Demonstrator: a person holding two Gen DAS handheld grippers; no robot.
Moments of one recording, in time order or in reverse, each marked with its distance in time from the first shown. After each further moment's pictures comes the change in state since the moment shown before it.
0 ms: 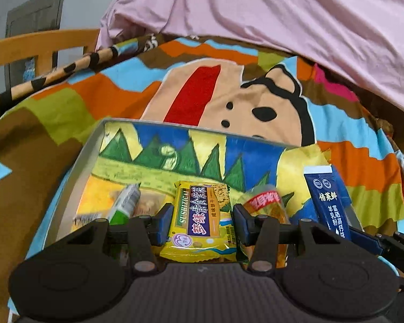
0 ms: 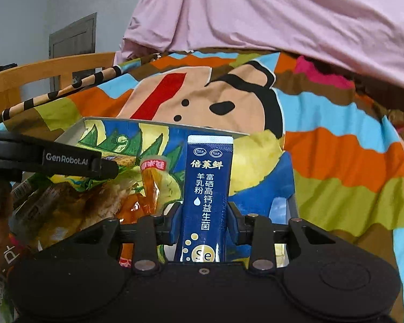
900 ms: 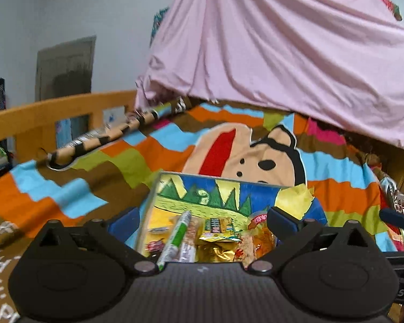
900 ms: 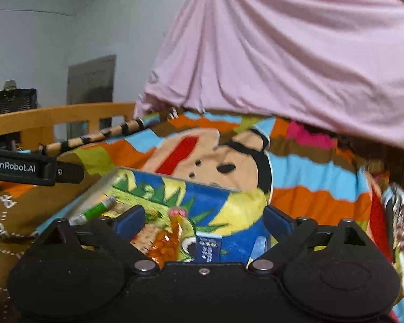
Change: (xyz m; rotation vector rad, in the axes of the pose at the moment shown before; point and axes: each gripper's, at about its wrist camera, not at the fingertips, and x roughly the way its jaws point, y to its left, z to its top) left arm -0.158 0.005 -0.007 0.014 -0.228 0.100; right arm -0.132 0.006 0.019 -0.058 -0.222 0.030
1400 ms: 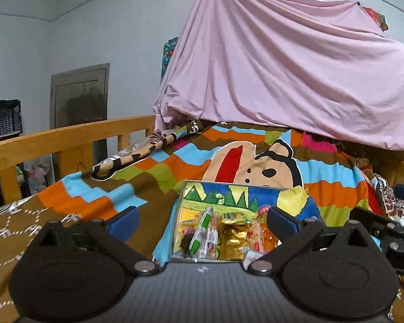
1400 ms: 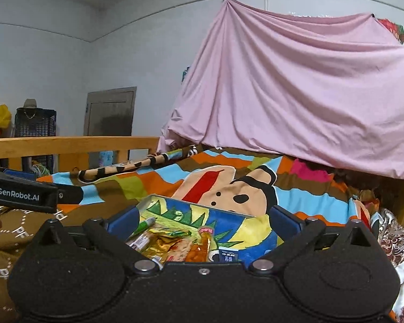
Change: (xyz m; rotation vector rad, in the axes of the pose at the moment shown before) left arm -0.110 0.023 -0.027 0.037 -0.088 0.031; right arm -0.113 0.034 0.003 -0.024 -0.130 0.040
